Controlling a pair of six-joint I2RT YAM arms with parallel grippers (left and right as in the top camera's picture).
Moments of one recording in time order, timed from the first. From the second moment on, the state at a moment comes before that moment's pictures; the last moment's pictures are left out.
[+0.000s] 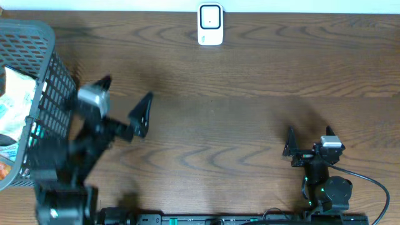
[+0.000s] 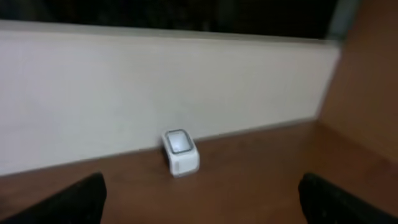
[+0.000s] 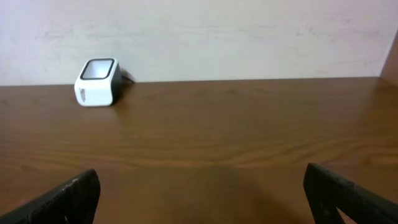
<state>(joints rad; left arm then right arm) 0.01 0.67 0.89 -0.26 0.51 -0.12 -0.01 0.01 0.01 -0.07 -0.03 0.03</state>
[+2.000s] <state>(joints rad) 0.62 1.68 1.89 -1.09 -0.20 -0.32 -0.01 0.01 0.01 -0.07 -0.03 0.03</state>
